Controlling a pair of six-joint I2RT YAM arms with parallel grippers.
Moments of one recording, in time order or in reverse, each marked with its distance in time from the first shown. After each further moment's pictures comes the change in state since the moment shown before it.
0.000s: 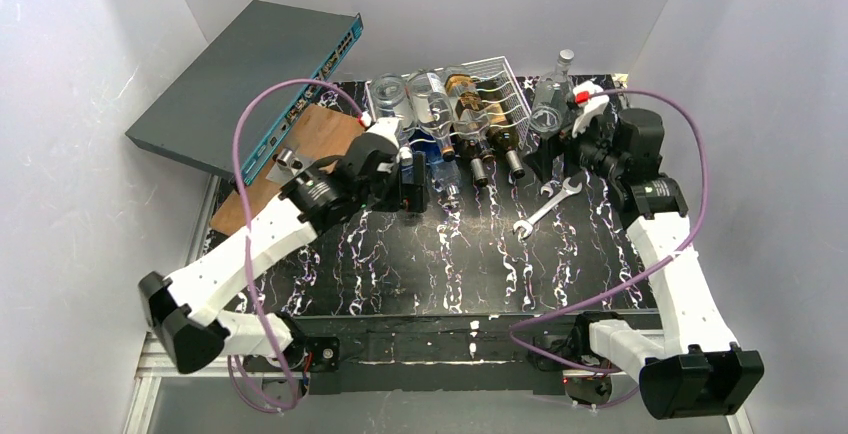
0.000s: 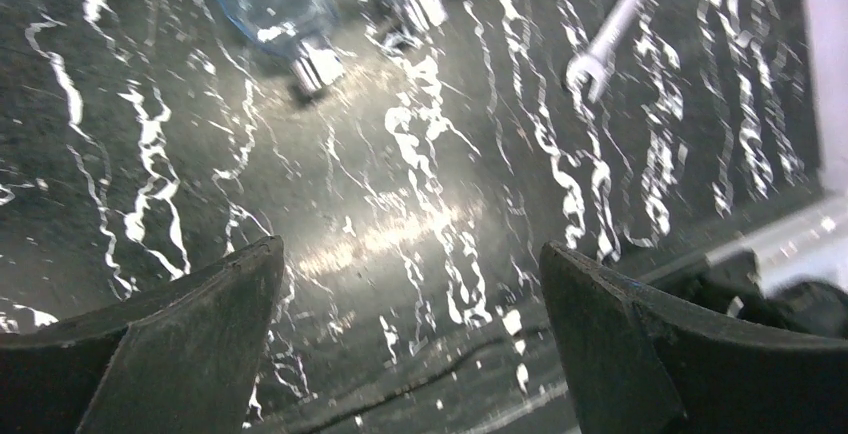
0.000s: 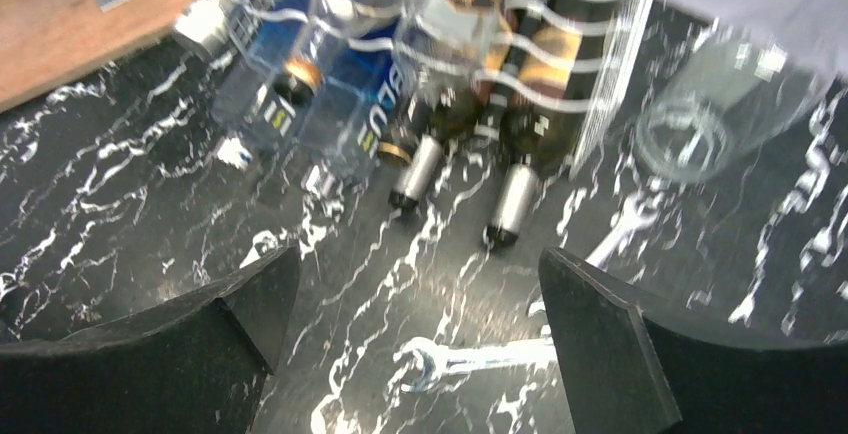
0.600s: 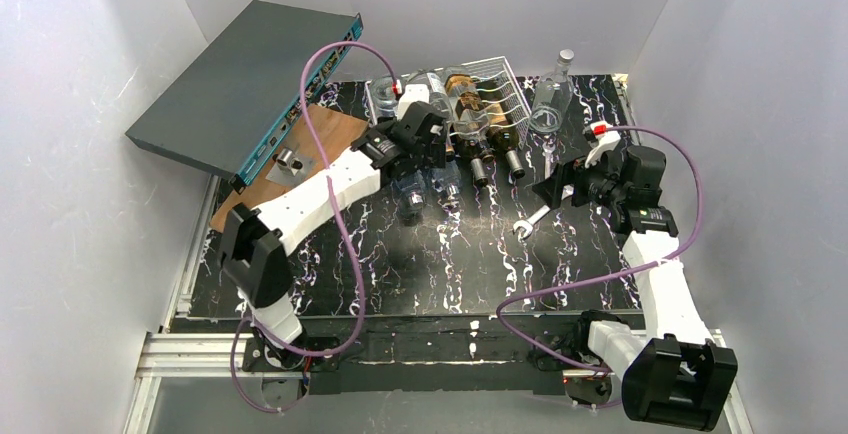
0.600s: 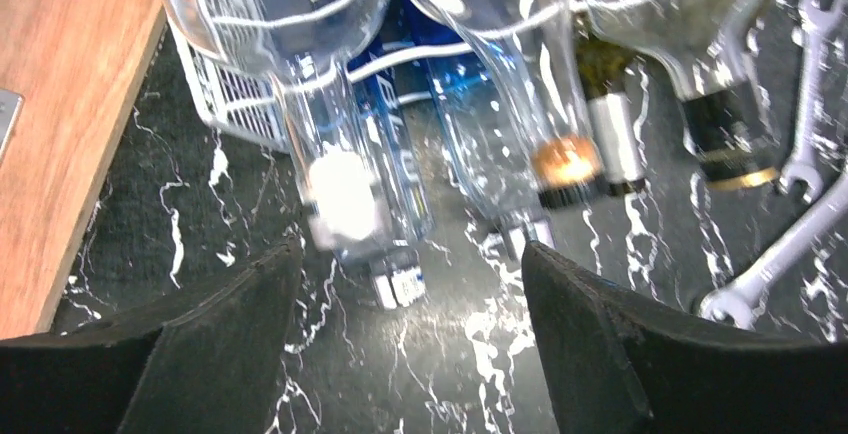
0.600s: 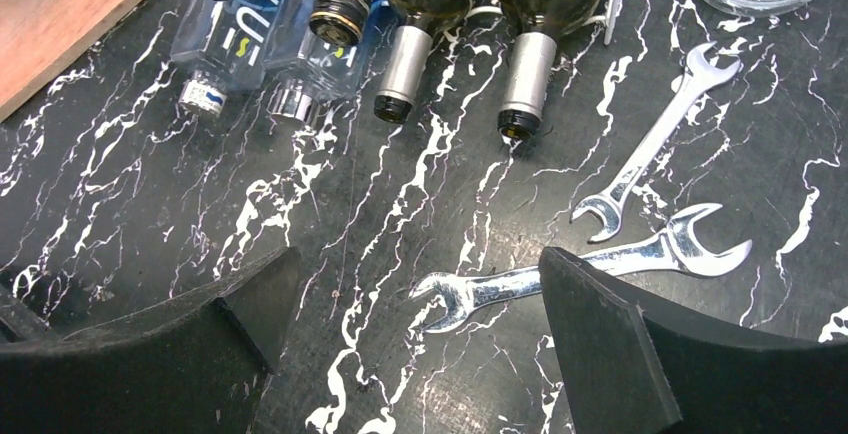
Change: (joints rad) left arm 0.037 0.457 0.263 0.144 -0.356 0.072; right arm -0.215 -0.064 -0.381 0.163 -0.160 0.101
